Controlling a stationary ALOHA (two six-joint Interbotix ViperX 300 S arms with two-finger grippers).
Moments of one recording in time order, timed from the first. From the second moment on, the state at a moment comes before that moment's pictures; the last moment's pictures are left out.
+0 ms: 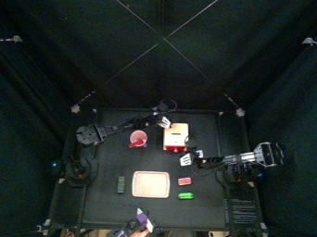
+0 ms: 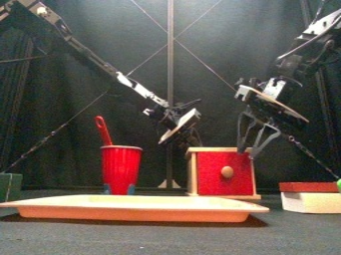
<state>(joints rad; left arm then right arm) 0.52 0.46 -0.02 -0.46 0.10 0.00 0.02 -0.23 0.88 -0.96 0.58 1.97</state>
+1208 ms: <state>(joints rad) 0.50 0.43 0.00 -0.35 0.09 0.01 -0.01 -0.03 0.72 -0.88 0.68 1.97</state>
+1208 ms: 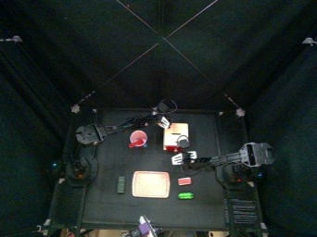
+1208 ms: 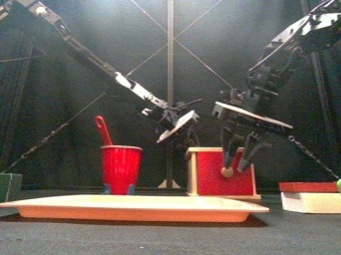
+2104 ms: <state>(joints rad) 0.41 0.38 0.20 -0.16 -0.09 0.01 -0.01 -0.01 0.62 -0.86 0.79 1.97</state>
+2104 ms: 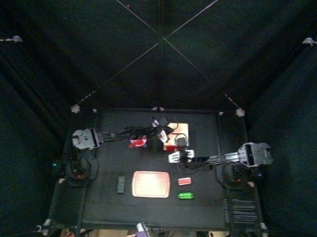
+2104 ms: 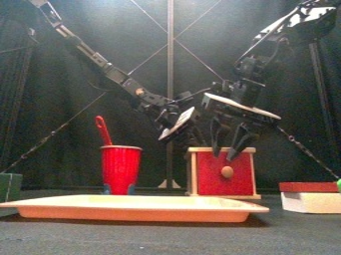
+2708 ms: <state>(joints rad) 0.41 0.35 0.28 -0.13 -0.17 0.01 -0.02 0.06 0.57 -0.77 0.89 1.97</state>
